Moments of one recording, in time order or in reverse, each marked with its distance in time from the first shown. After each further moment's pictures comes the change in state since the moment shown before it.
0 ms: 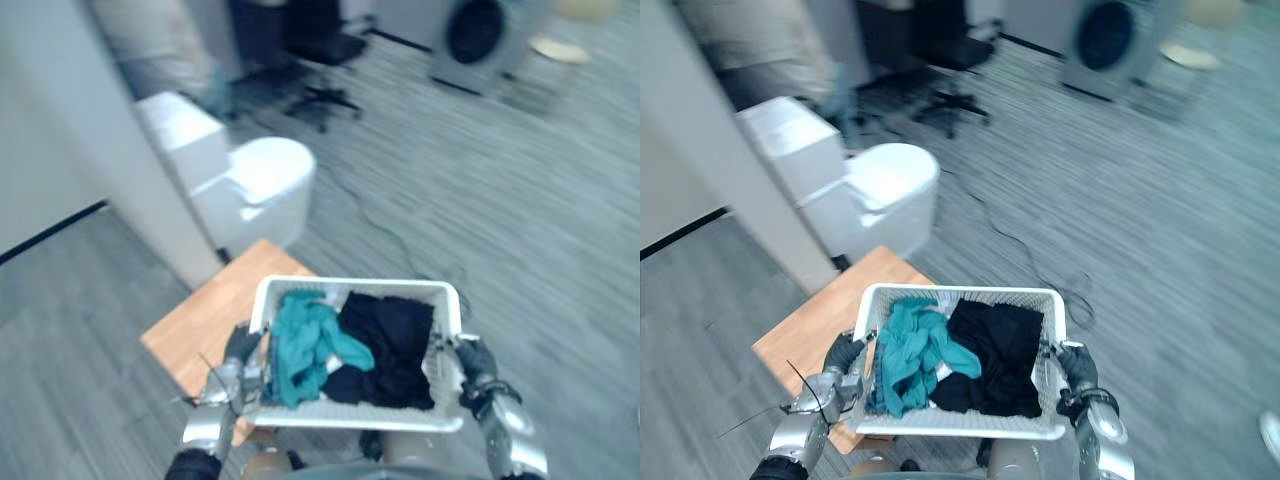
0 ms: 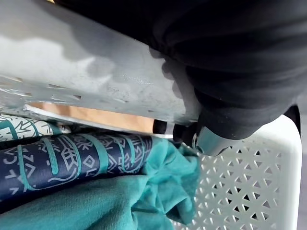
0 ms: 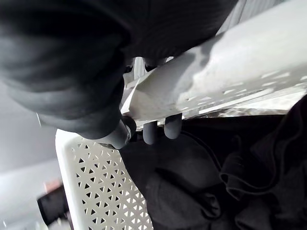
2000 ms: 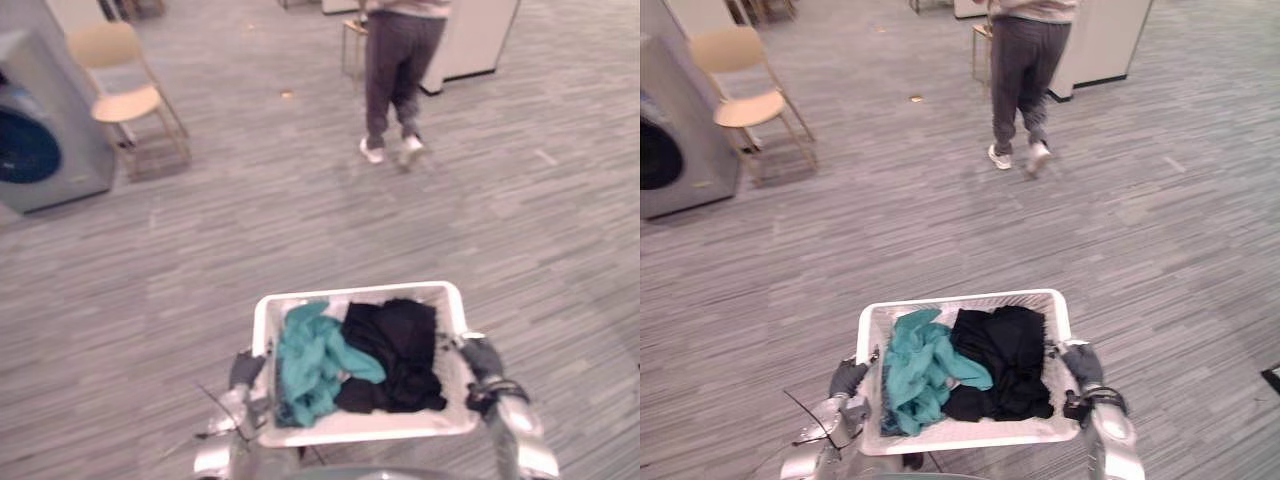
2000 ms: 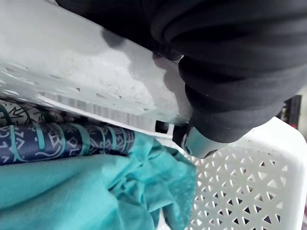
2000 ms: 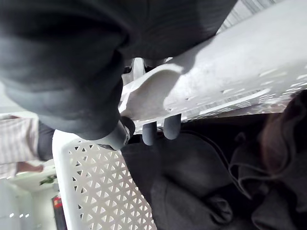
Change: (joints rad) left arm 0.113 -0.080 0.029 0.013 -0.071 -0.038 0.021; right arm 0.078 -0.038 0.055 -0.034 -0.021 -0.020 -0.038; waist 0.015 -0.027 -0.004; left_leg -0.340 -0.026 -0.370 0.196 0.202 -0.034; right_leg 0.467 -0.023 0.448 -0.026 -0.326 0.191
